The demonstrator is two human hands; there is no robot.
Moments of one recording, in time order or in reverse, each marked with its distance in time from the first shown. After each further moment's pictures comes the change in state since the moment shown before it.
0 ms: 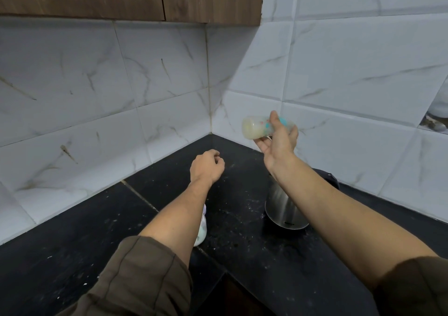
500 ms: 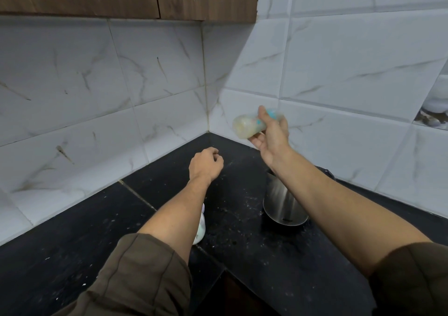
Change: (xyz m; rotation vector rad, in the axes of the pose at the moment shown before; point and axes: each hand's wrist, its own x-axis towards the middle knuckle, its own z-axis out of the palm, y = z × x) left_hand 0.001 0.004 0.000 0.006 0.001 0.009; right_hand 0.001 -0.006 0.004 -0.155 -0.135 0.041
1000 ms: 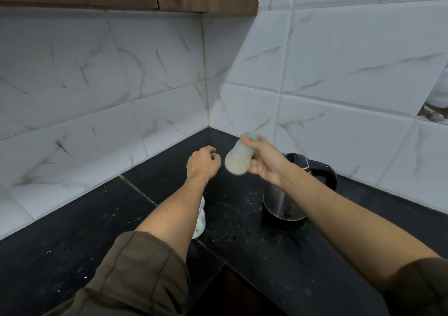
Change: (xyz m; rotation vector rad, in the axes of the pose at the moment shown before) left_hand -0.004 -0.013 0.004 -0.004 -0.013 -0.022; right_hand -0.021 0.032 -0.035 -0.375 -0.241 0.256
